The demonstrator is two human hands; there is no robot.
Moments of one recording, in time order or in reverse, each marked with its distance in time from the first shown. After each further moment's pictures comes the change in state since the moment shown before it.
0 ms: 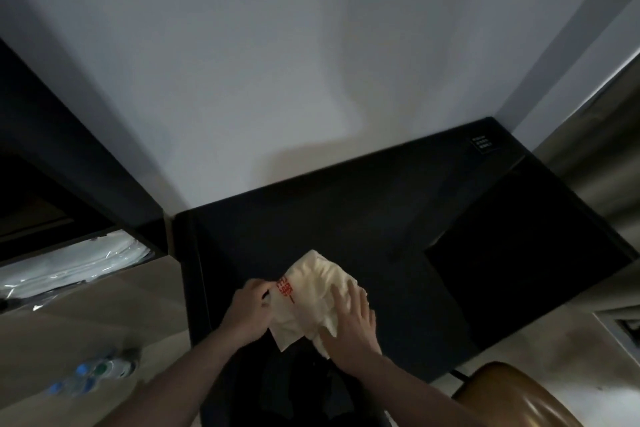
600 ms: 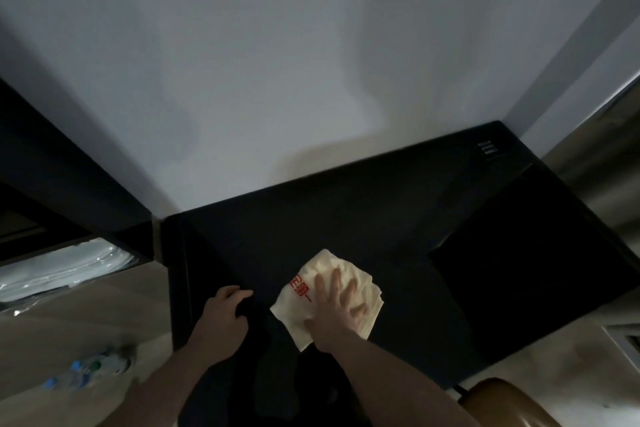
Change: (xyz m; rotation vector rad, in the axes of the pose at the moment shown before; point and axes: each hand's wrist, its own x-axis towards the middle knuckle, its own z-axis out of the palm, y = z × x) left_hand -0.007 -0.002 -0.010 0.039 0.035 -0.015; right_hand 0.064 -0.002 -0.015 -0.177 -0.181 0.106
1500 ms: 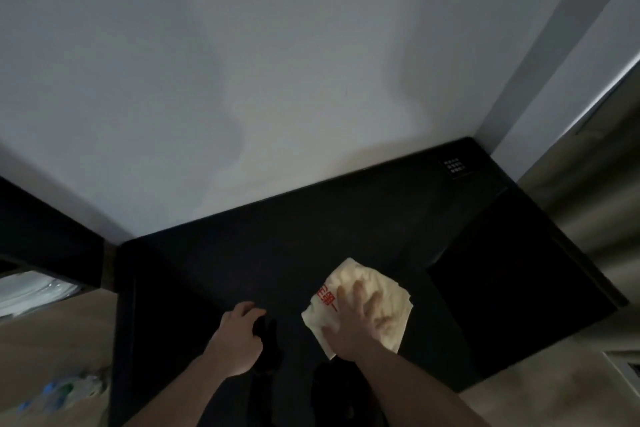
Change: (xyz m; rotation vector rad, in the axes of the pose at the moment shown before) left_hand 0.021 0.165 0.056 0.113 -0.112 -0.066; right_hand 0.020 0.162 -0.085 0.050 -0.028 0.046
